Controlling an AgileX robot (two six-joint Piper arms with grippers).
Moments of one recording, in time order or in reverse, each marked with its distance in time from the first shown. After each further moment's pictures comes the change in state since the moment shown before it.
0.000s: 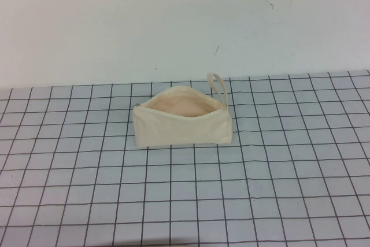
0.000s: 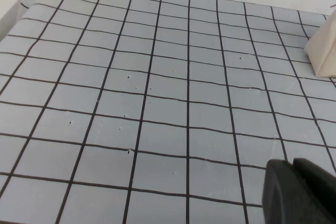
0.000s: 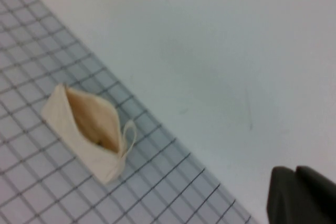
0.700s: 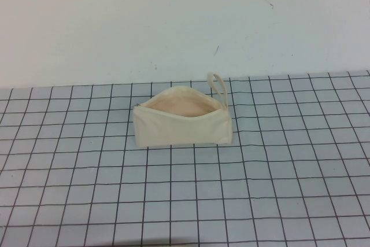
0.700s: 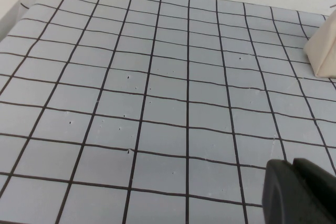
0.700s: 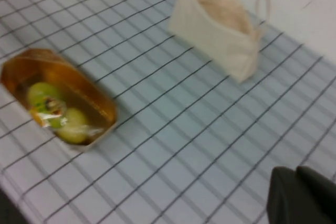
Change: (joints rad) right arm 0.000 -0.935 1.225 0.212 -0.249 0.165; left arm 0.000 0.000 0.000 0.000 0.000 0.000
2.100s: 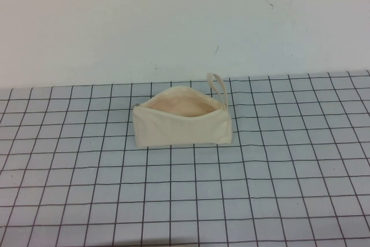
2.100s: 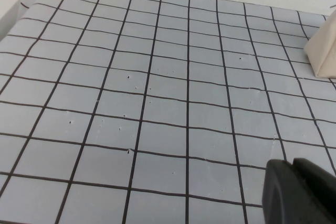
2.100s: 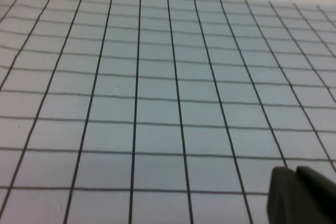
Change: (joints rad) right arm -0.697 -0.480 0.933 -0.079 -0.651 0.139; left arm 0.000 0.000 0.000 -0.001 0.000 0.000
